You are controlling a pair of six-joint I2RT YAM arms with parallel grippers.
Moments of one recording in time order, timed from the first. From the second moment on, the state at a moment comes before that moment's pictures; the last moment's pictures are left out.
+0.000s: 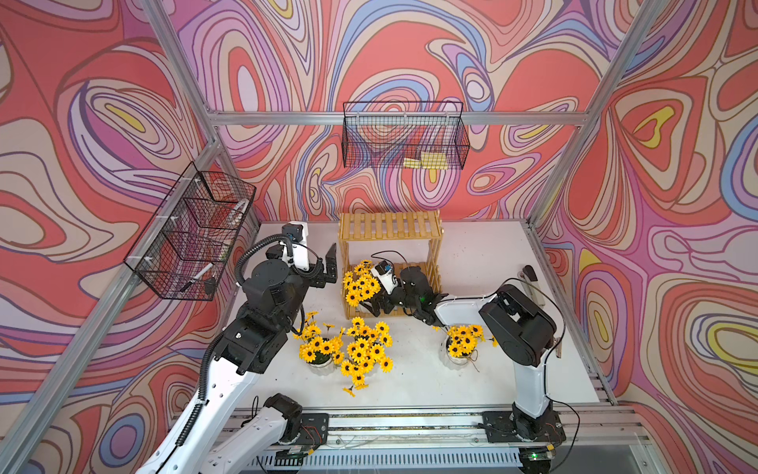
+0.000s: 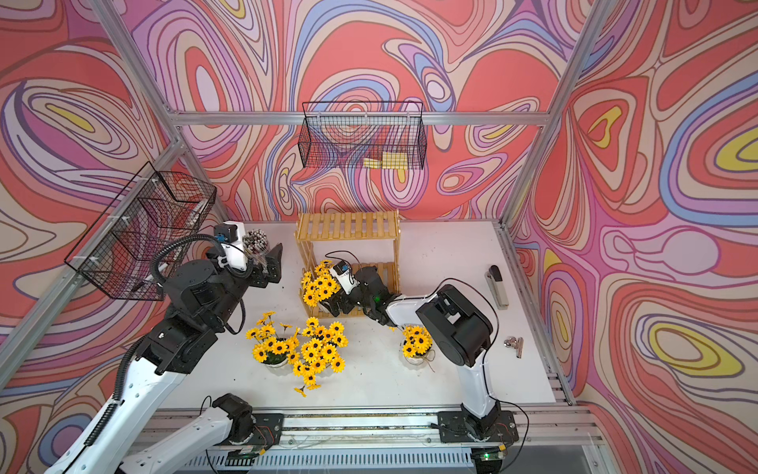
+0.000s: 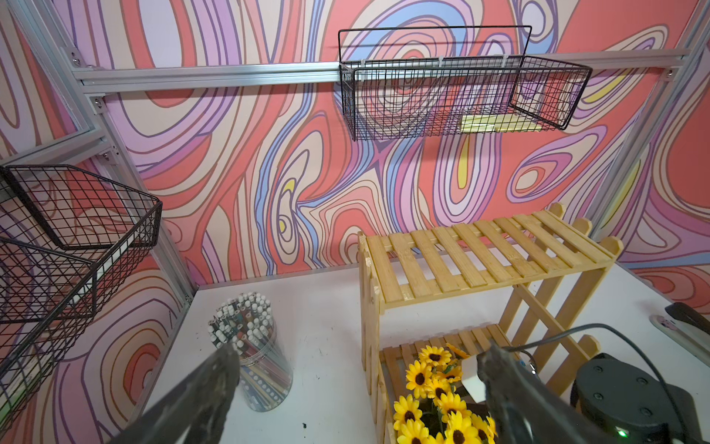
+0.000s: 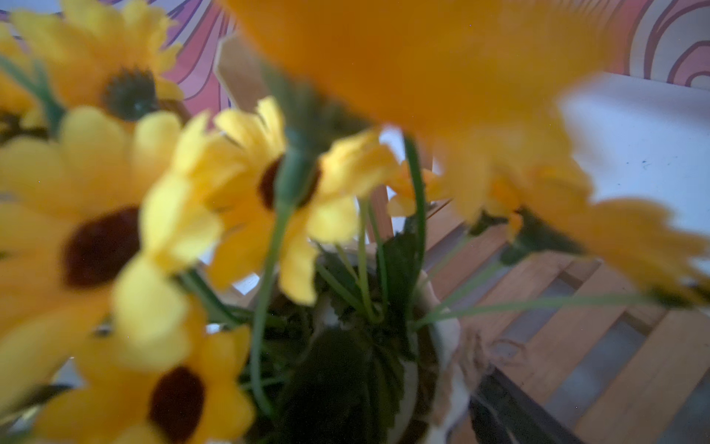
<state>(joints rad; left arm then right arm) -0.45 0.84 1.07 -0.32 -0.30 -0.03 0.72 2.01 1.09 0.51 -0.37 0.08</state>
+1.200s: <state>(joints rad) -0.44 0.84 1.07 -0.31 -0.29 -0.04 0.71 2.05 1.24 0.32 -0.38 -0.05</state>
